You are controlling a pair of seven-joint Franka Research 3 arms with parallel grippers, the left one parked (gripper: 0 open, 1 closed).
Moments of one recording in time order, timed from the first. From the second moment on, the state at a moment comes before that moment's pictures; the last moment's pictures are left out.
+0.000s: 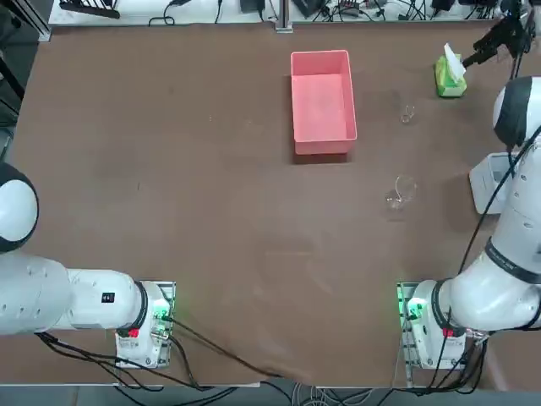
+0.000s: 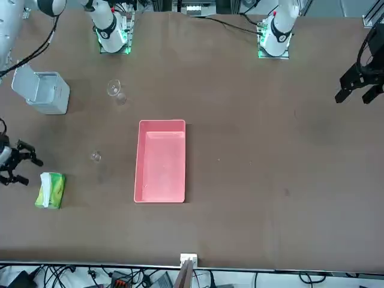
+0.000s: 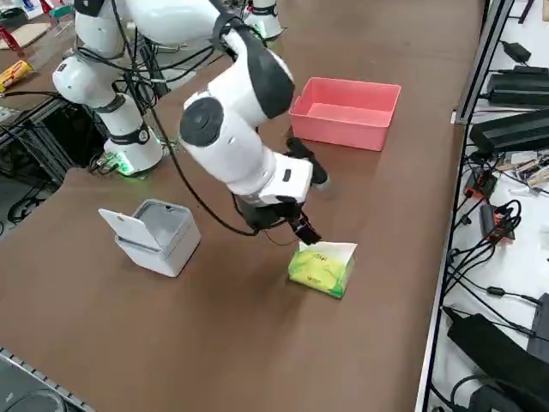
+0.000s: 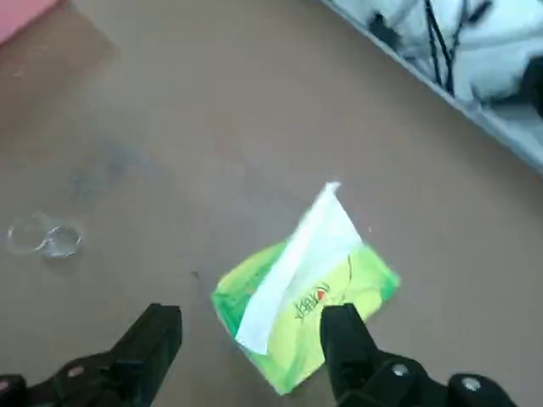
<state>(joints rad) 0.12 0.69 -0.68 -1.51 0.87 2.02 -1.58</state>
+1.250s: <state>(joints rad) 0.18 0.84 -0.68 -1.41 0.65 2.06 -0.84</state>
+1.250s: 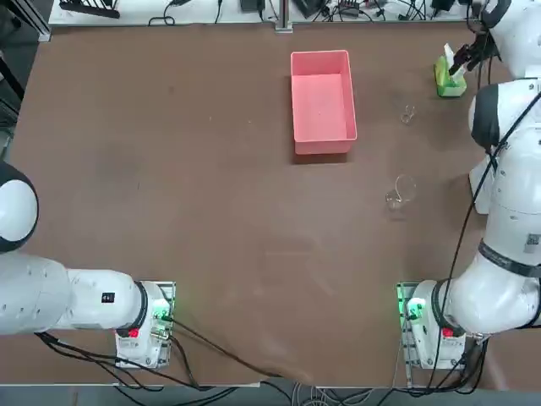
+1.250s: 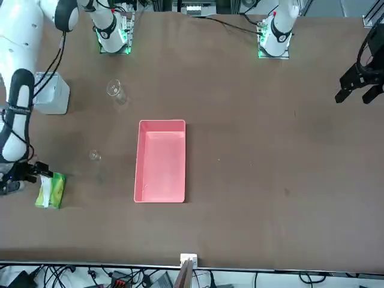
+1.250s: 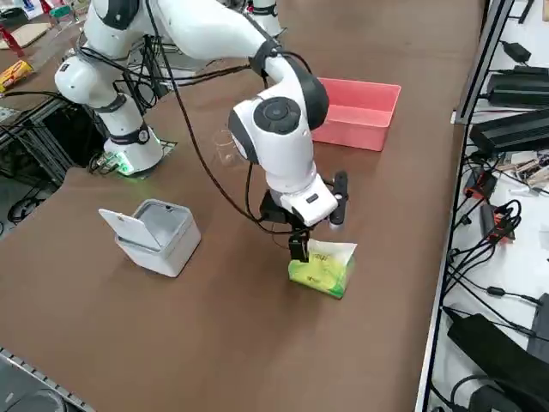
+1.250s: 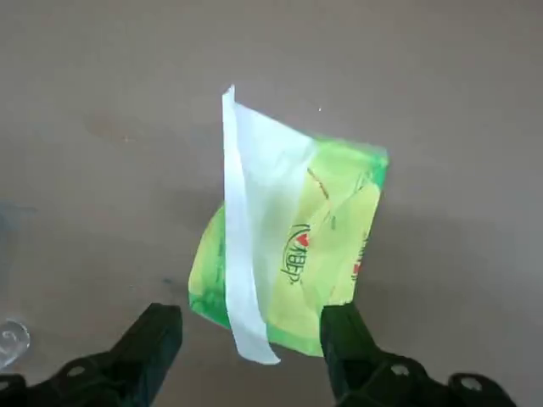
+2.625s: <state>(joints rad) 0.18 0.86 -0.68 -1.36 0.58 2.06 -0.83</state>
